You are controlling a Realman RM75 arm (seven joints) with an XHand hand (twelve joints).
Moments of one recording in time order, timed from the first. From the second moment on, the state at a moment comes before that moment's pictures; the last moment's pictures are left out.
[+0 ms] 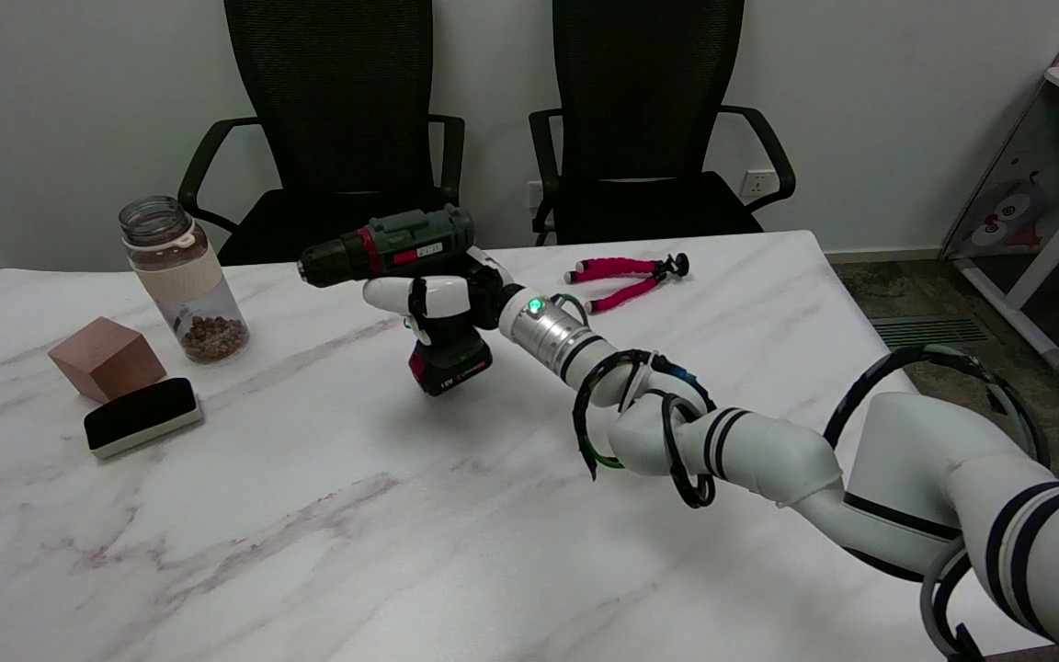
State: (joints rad) arm 0.76 -1.39 0.54 -0.51 -2.45 0.56 1.67
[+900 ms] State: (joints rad) arm 0.82 -1.35 0.56 -0.62 -2.44 0.56 1.66
